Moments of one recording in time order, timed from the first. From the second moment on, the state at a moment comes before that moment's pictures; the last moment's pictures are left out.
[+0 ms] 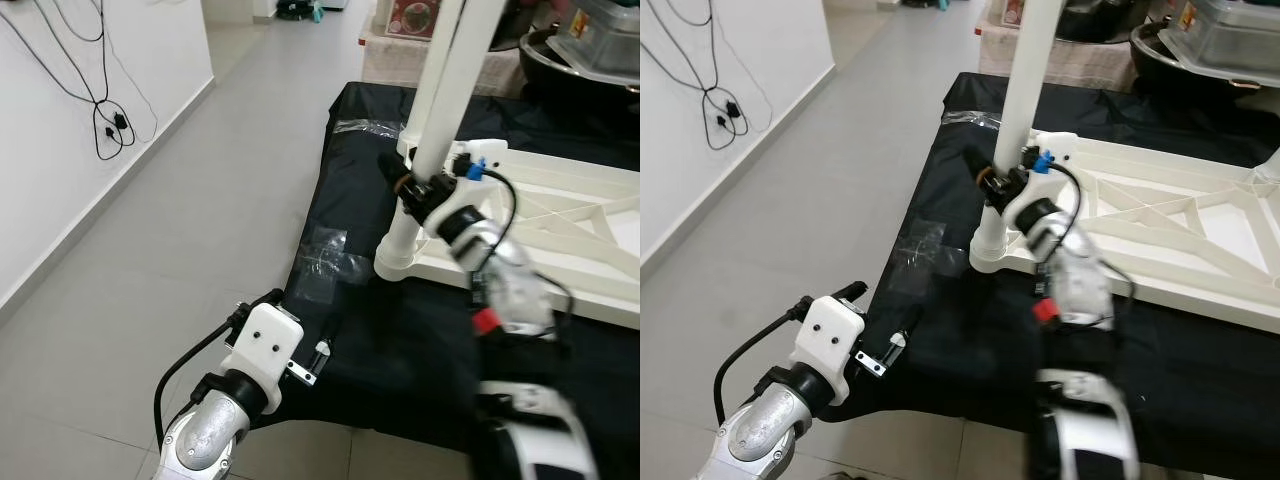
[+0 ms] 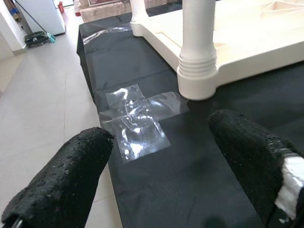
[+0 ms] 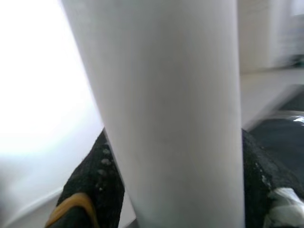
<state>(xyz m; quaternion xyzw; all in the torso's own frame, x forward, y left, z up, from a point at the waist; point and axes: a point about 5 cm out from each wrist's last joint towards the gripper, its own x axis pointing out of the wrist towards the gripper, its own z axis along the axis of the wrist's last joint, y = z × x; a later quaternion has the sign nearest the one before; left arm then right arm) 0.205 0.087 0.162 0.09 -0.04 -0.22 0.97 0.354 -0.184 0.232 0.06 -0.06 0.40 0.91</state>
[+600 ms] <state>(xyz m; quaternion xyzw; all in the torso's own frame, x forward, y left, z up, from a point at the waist) 0.205 0.087 0.163 0.09 -0.05 -0.22 0.97 0.373 -0.137 0.232 0.07 -0.04 0.54 0.84</state>
